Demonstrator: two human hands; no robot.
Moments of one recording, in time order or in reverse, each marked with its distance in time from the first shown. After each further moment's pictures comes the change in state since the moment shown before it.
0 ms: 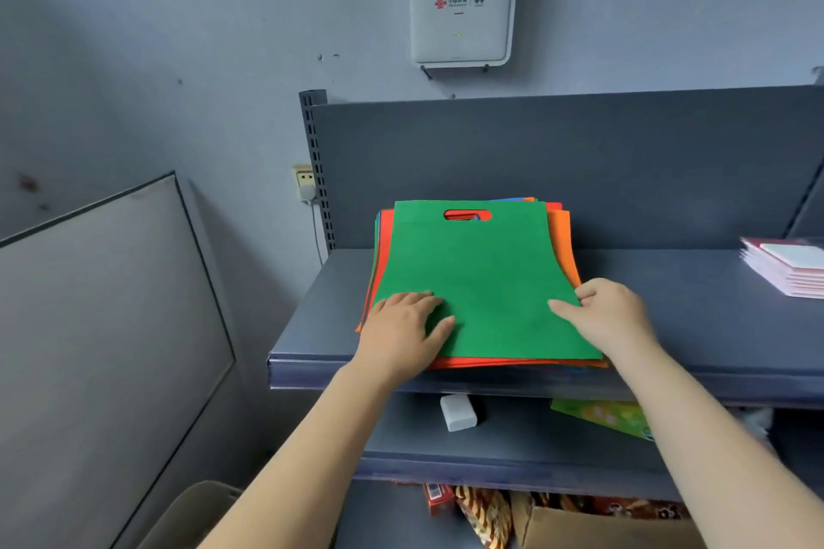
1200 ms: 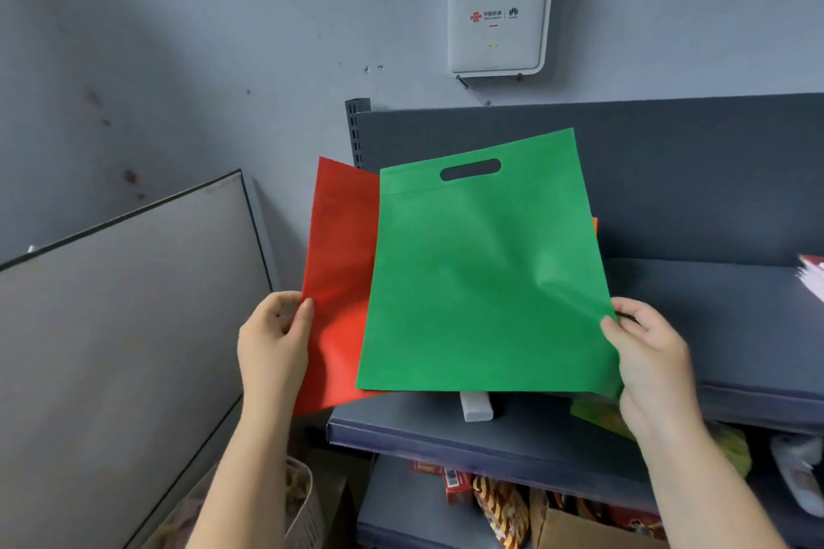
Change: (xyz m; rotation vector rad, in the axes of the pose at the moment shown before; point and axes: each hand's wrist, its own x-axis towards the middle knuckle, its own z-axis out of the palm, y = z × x) left_hand -0.113 -0.021 -0.072 -0.560 0.792 -0.612; right_hand -0.060 0.017 -0.012 1.183 0.017 0.039
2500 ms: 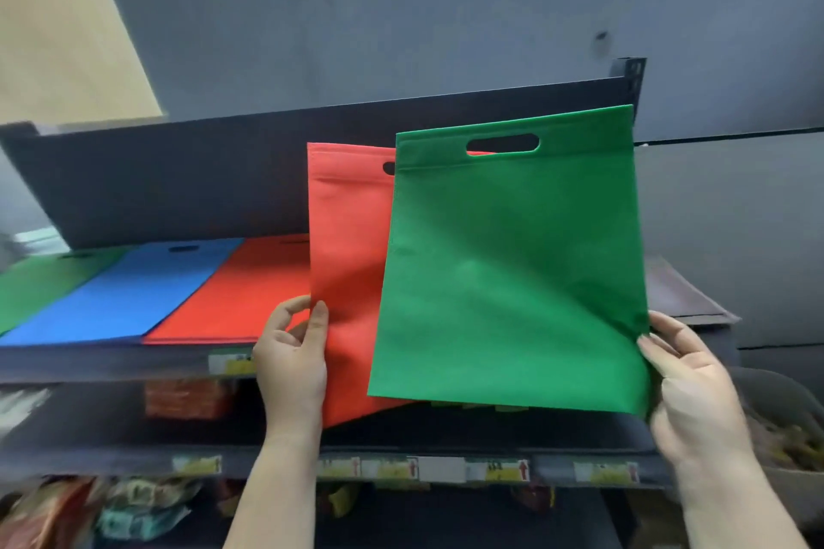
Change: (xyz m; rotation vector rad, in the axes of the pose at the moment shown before) left_hand -0.469 0.038 -0.569 0.325 1.223 -0.201; right_hand -0.547 -0.031 0.107 0.343 -1.324 0.677
